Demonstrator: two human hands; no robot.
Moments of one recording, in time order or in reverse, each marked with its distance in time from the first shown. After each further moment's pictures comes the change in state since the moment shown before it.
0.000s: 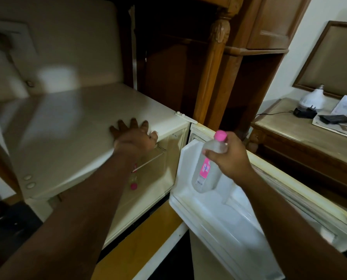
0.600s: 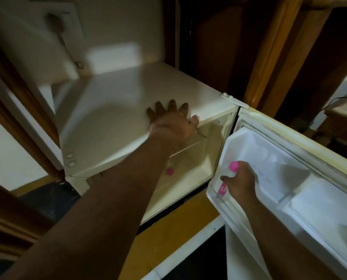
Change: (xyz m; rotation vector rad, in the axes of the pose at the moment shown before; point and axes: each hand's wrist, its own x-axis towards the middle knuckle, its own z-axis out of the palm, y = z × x) left_hand 0.006 -0.001 0.005 0.055 0.002 -0.006; right_hand 0.006 0.117 0.143 -0.077 -0.064 0.190
